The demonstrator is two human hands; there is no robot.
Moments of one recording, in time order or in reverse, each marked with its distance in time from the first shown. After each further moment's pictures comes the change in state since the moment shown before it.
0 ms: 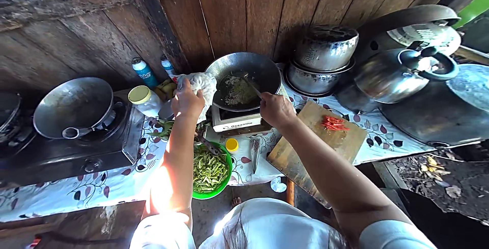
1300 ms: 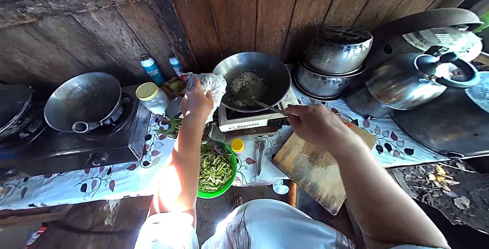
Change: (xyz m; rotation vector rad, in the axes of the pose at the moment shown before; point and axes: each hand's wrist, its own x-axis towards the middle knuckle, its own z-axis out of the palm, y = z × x) left_hand -0.003 -0.005 0.000 -0.035 -0.047 0.034; right_hand -0.066 0.021 -0.048 -0.046 -0.006 -0.188
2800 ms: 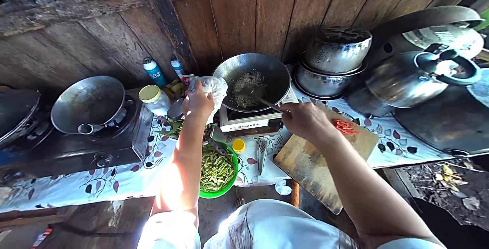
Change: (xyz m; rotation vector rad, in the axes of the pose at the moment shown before) left_hand -0.001 0.003 -0.001 0.035 -0.017 -0.014; right_hand 0.021 0.003 0.020 0.011 0.017 0.110
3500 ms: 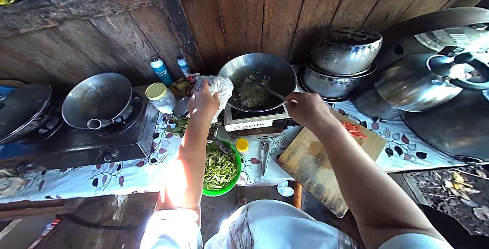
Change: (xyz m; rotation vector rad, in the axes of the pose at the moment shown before) left_hand 0.000 -0.001 0.000 0.015 -0.010 0.009; right_hand 0.030 0.000 -0.004 0.051 0.008 0.089
